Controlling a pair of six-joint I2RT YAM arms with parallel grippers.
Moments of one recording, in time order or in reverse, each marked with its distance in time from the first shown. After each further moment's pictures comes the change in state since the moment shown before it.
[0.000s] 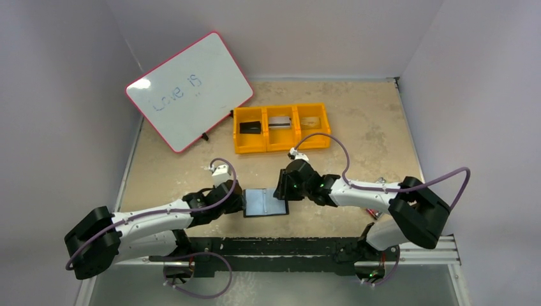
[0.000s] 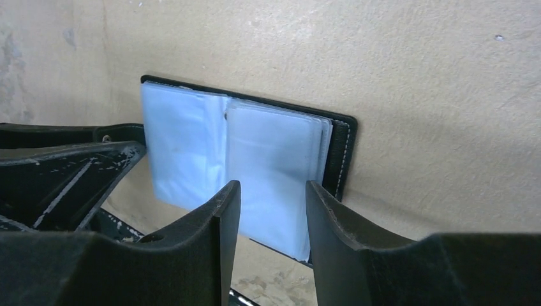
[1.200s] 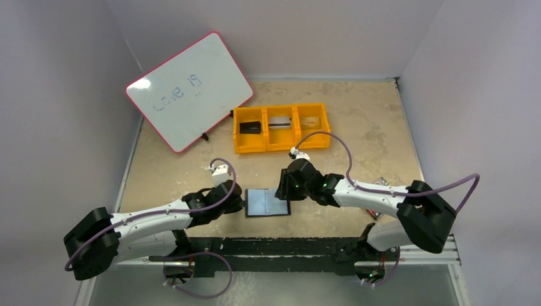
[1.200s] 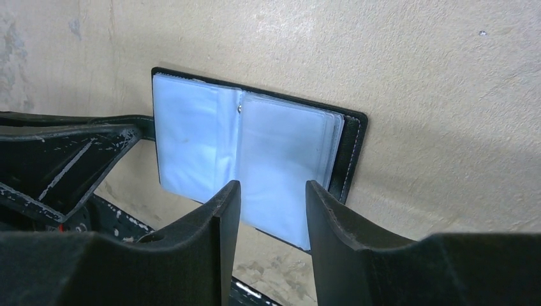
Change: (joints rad) left arm 0.000 -0.012 0.000 -0.010 -0.005 0.019; right arm 0.005 -0.051 0.013 -0.077 0.006 -0.029
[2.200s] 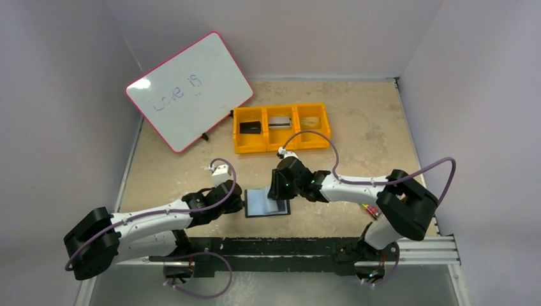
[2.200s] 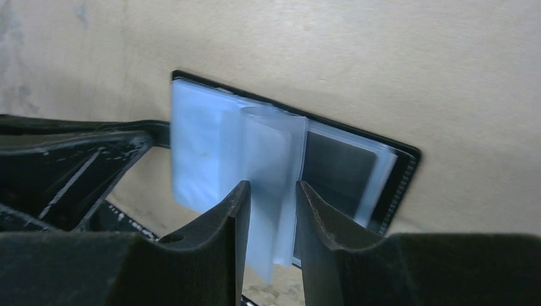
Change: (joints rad) left arm 0.000 0.001 0.000 -0.001 -0.001 0.003; right arm 0.019 0.146 0.077 0.043 -0.030 -0.040
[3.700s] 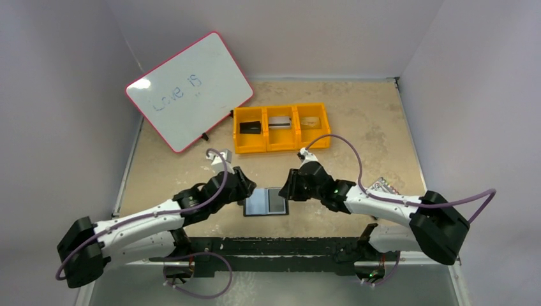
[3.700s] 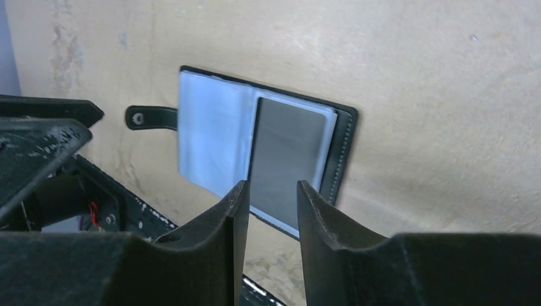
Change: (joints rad) left arm 0.000 -0.156 0.091 0.057 -0.018 0.008; right arm -0.049 -0.276 -0.190 0.085 -0.003 0.045
